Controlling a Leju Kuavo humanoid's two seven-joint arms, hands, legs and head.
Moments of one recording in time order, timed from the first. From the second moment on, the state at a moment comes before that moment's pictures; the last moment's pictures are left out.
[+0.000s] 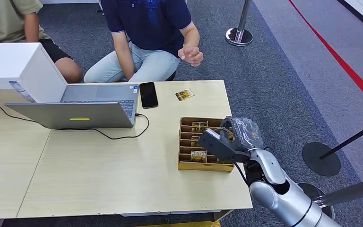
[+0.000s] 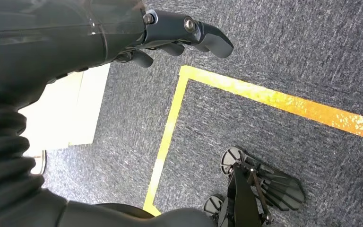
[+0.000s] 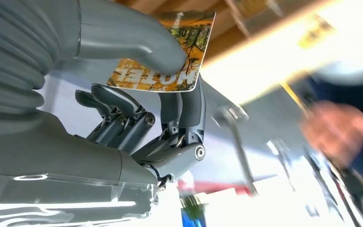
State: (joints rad) left arm -0.11 0.01 -1.02 -0.25 1.34 0.57 0.05; right arm -0.34 -0.43 0.73 -1.71 0.84 -0.18 0.61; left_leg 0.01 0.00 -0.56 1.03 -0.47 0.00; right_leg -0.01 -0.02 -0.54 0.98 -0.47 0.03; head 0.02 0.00
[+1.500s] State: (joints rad) left arm -0.11 0.05 -1.04 -0.25 1.20 0.48 0.09; right arm -0.67 -0.27 0.83 -1.24 0.95 -0.42 0.40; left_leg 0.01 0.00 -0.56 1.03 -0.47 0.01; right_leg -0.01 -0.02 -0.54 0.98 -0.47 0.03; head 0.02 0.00
